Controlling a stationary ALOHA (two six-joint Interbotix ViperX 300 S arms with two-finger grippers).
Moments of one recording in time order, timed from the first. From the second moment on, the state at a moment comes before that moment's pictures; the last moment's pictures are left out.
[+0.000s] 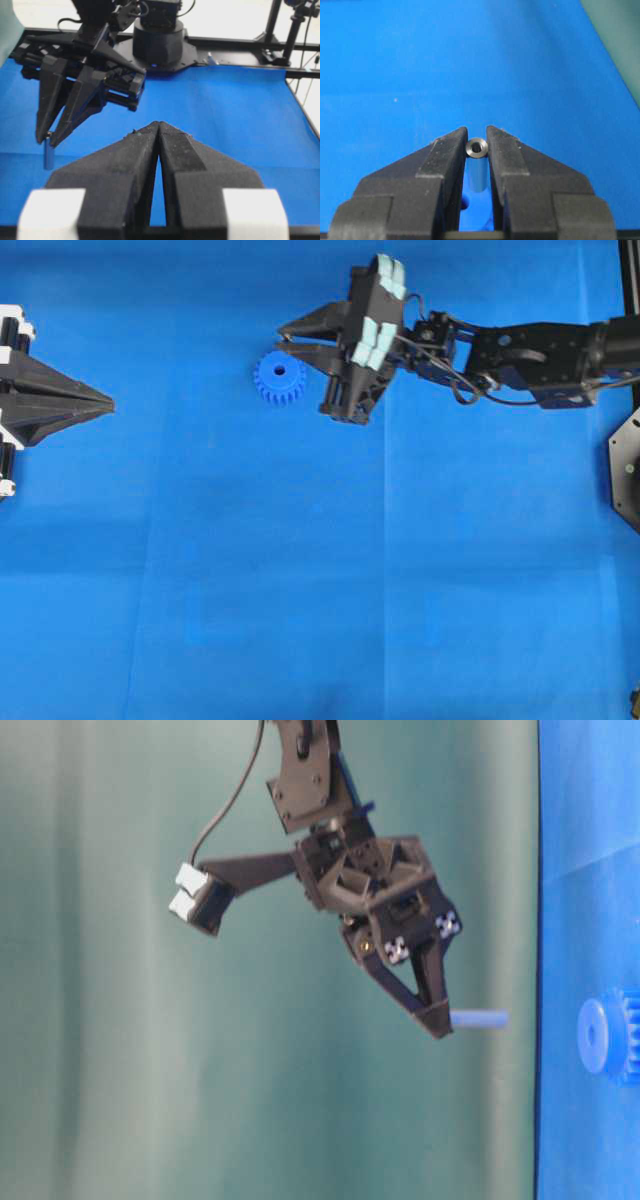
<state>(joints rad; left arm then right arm) 0.00 -0.97 1.20 0.00 -0.28 -0.04 -0.21 0.10 0.58 0.19 -0.37 -0.13</state>
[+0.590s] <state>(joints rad) -0.01 -0.97 1.20 0.00 -0.28 -0.04 -0.21 0.17 0.55 0.22 -0.37 -0.12</state>
